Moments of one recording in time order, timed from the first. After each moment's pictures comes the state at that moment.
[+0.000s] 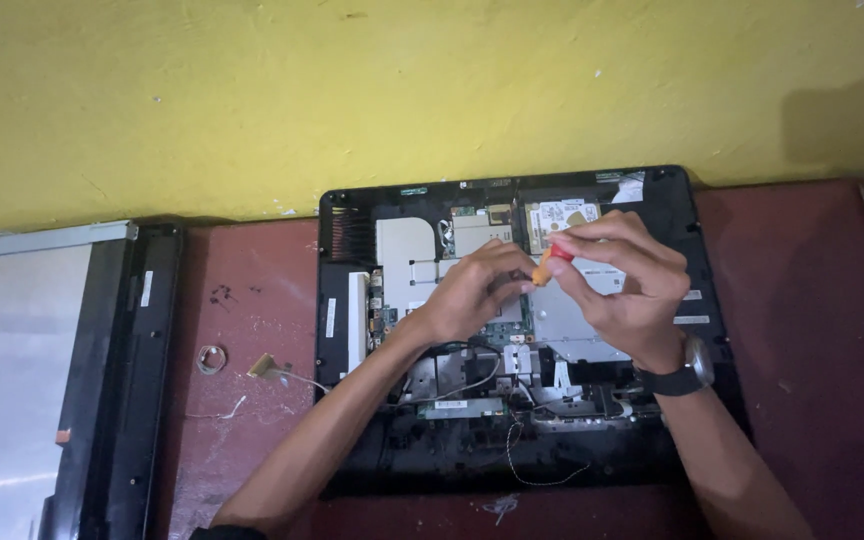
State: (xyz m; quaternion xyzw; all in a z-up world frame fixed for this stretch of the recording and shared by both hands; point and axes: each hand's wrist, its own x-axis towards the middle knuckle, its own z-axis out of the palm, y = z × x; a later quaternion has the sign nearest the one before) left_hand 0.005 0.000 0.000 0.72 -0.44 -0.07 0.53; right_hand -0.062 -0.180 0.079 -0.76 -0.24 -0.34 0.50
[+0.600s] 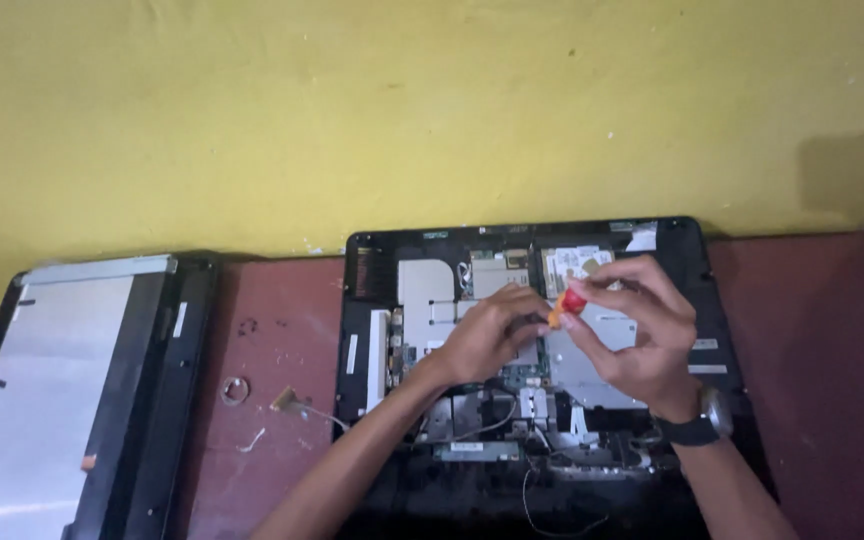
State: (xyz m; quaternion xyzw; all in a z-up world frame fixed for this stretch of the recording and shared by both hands) left_hand 0.000 0.001 0.003 0.74 -0.42 -0.06 0.52; right_hand -0.060 -0.184 0.072 -0.79 -0.22 -0.36 0.45
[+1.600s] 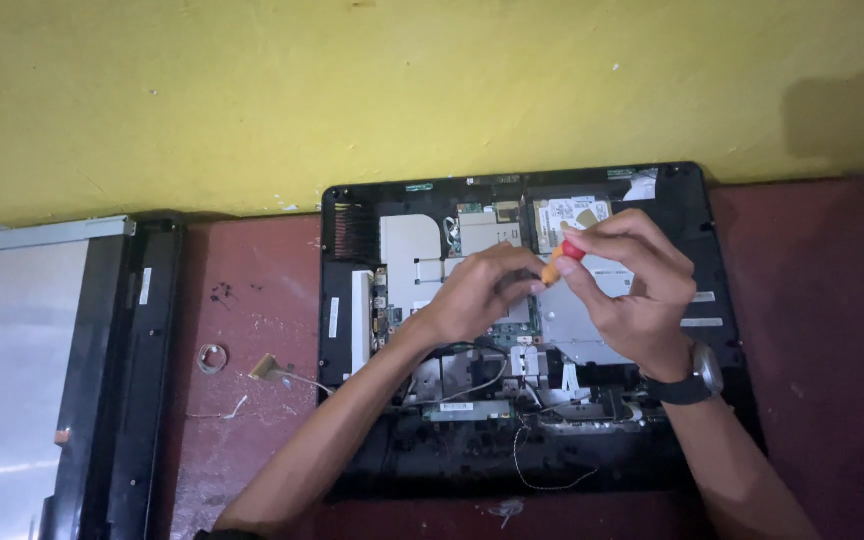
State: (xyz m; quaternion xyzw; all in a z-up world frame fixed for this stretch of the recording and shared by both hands) left_hand 0.003 0.001 0.008 0.73 -0.41 -0.08 0.54; right_hand -0.057 -0.182 0.066 -0.77 -0.23 -0.35 0.48
